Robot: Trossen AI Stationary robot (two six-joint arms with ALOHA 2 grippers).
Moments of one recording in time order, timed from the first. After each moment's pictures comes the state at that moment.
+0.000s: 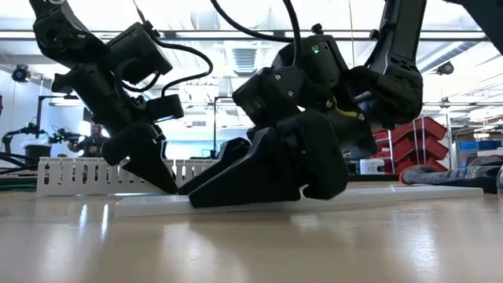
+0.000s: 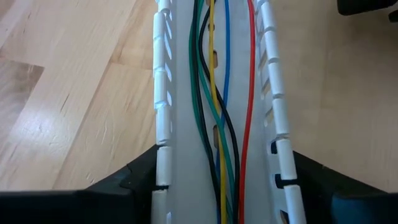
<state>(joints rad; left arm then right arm) -0.06 1.51 0.51 0.08 -0.28 -0.22 0.17 2.35 0.99 0.85 -0.26 -0.06</state>
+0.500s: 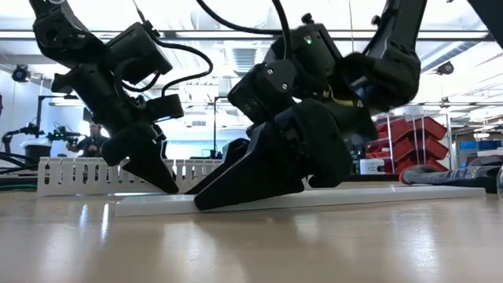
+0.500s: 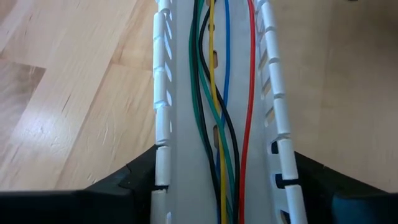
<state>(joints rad) -0.06 1.51 0.51 0.08 -0.29 -0.21 0.19 2.27 1.02 0.64 -0.24 -0.06</state>
